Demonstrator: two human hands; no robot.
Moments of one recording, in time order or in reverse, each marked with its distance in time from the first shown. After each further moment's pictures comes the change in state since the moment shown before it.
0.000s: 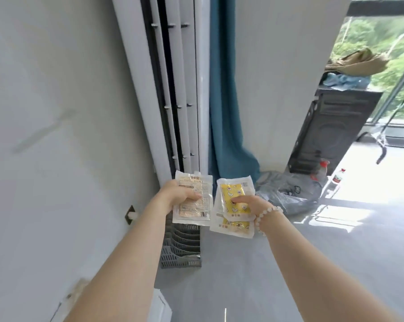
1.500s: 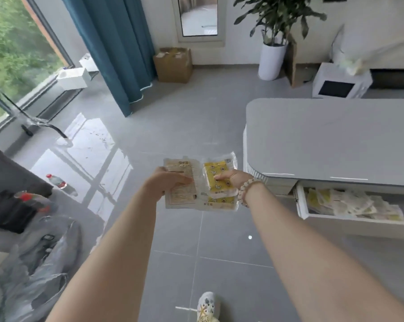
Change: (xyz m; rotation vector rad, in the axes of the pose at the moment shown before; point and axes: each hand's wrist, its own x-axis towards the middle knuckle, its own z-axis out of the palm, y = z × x) left_hand -0.153 0.121 0.750 0.807 -1.207 0.275; right_hand -0.291 0.246 -0.530 0.958 1.124 -0.067
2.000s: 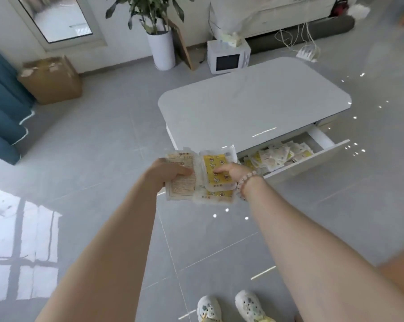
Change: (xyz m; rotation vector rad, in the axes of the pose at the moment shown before) left_hand 0.077 0.079 0.135 0.293 -0.439 0.109; right_hand -0.015 0.017 -0.110 0.295 0.450 0.053
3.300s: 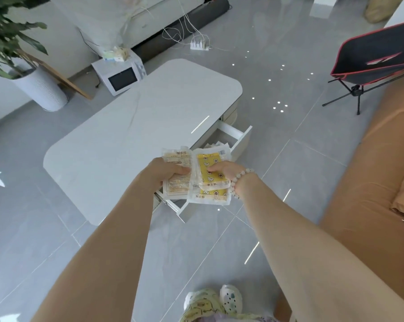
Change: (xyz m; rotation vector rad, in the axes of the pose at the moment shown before) left_hand 0.105 0.179 0.331 0.358 -0.297 0.072; right_hand 0.049 -0.010 -0.338 0.359 0.212 0.020
